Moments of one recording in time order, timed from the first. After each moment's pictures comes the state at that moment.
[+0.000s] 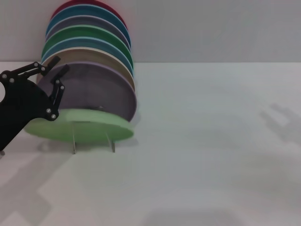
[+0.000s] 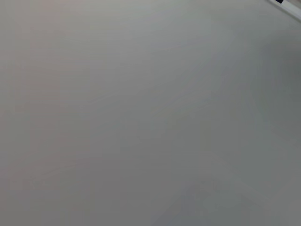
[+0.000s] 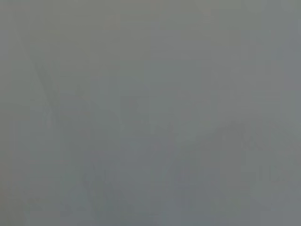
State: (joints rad) left arm -0.49 -1.97 -0.95 -0.05 2.89 1.75 0.26; right arm 0.18 2.08 2.40 0.82 -1.26 1.53 -1.66
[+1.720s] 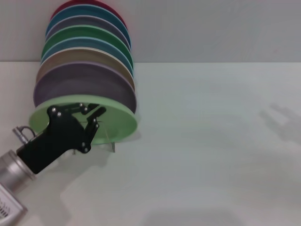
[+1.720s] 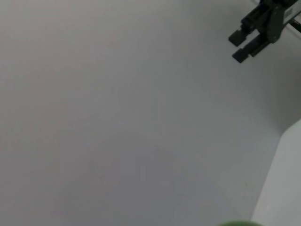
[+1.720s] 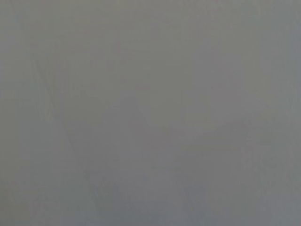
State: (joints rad) left arm -0.51 -2.02 -0.79 -0.01 2.88 1.57 0.34; right arm 0.18 2.07 2.40 0.85 -1.28 1.53 -1.61
